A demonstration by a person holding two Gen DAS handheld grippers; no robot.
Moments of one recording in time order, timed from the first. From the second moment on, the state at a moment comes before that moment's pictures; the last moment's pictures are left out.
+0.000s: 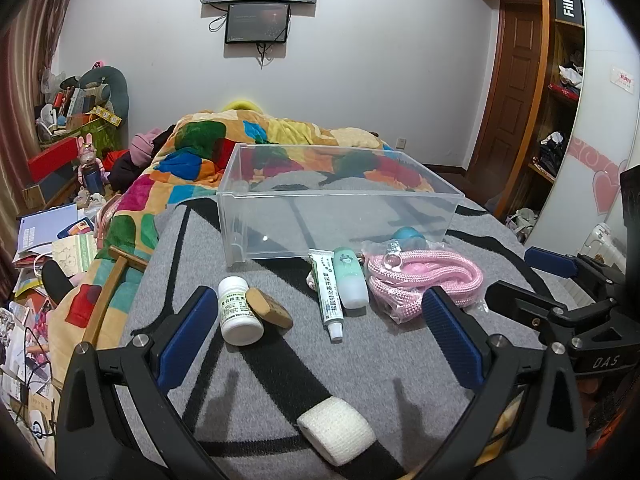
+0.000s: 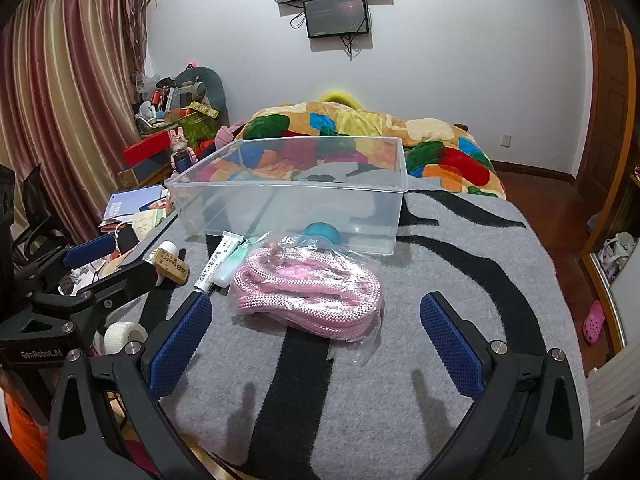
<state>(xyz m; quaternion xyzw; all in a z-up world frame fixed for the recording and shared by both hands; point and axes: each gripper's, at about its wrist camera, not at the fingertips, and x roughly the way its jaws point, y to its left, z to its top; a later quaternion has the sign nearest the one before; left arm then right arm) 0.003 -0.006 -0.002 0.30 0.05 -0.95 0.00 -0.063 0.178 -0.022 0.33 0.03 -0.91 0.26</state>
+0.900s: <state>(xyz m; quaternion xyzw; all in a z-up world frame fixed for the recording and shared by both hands) 0.007 -0.008 -0.002 0.30 0.05 -0.95 0.00 -0.061 0.176 -0.024 0.33 0.03 -0.90 0.26</state>
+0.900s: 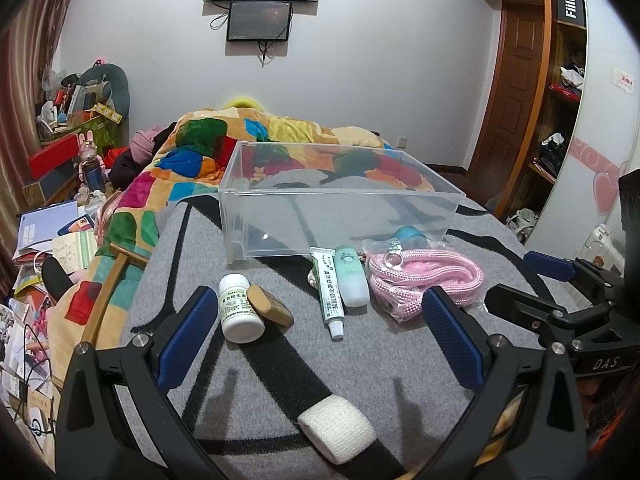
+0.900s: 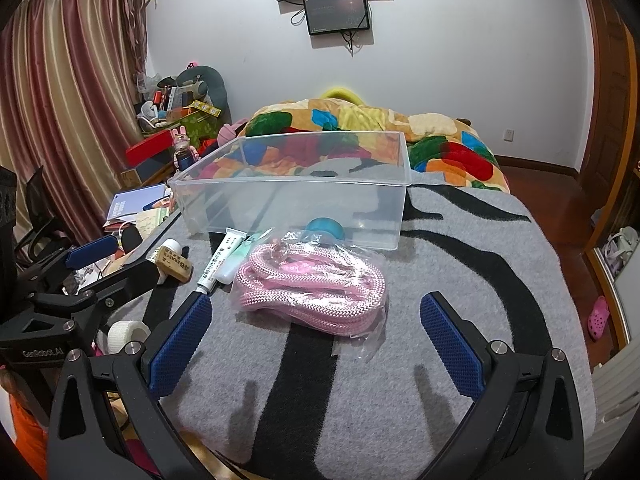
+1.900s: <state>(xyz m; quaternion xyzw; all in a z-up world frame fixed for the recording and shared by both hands) 0.005 -0.010 -0.002 0.31 0.07 -0.95 0.00 -0.063 0.177 -0.026 0.34 0.02 -0.90 0.27</state>
